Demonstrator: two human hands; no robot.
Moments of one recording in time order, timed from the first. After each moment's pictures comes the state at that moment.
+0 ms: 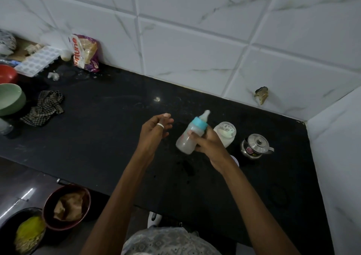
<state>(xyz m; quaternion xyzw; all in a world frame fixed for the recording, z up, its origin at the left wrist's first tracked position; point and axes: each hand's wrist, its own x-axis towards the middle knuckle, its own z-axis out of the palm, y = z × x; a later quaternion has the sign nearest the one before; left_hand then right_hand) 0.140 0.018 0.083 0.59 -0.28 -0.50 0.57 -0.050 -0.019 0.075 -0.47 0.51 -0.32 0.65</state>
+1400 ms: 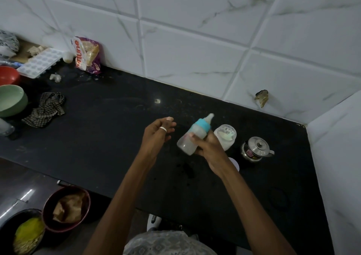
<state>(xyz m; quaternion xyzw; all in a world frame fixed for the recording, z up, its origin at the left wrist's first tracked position) 0.137 0.018 0.085 0.59 -0.27 -0.52 0.55 -0.051 -0.016 0.074 -0.44 0.49 -0.32 0.68</state>
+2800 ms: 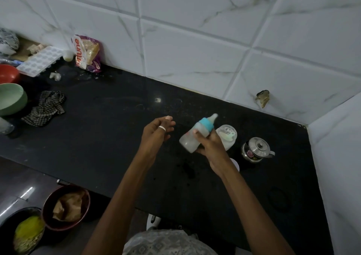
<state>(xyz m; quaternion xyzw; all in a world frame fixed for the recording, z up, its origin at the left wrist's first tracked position) 0.138 0.017 0.086 0.59 -0.27 -0.51 0.57 -0.052 -0.022 0.072 -0.43 0.51 -0.34 0.67</state>
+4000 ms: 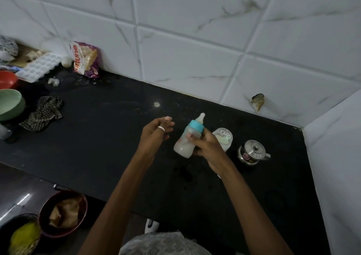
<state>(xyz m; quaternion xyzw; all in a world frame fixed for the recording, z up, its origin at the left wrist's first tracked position) 0.134 0.008 0.092 0.59 -0.29 -0.51 0.56 -0.053 -0.026 0.088 -0.46 0.48 -0.31 0.68</state>
